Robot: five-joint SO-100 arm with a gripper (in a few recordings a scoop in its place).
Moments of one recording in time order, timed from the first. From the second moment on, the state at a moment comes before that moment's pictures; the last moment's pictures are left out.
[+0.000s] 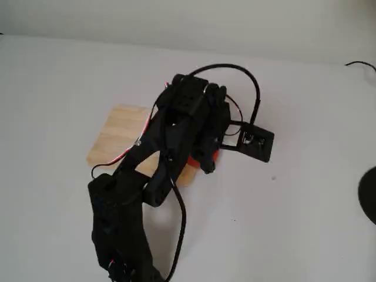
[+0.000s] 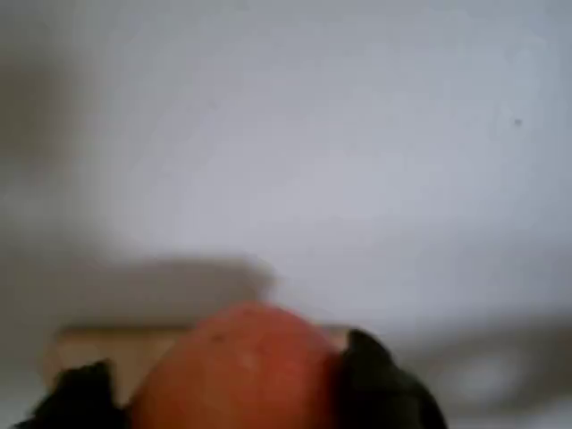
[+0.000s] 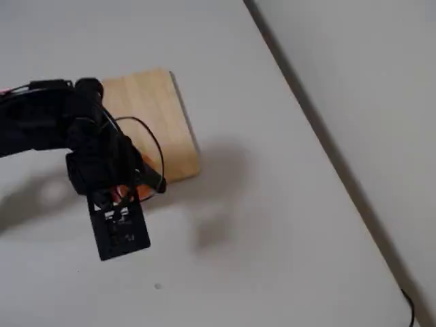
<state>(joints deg) 3.8 67.6 60.0 92.9 -8.3</state>
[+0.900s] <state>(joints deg) -8.9 71.8 57.6 99.1 -3.3</state>
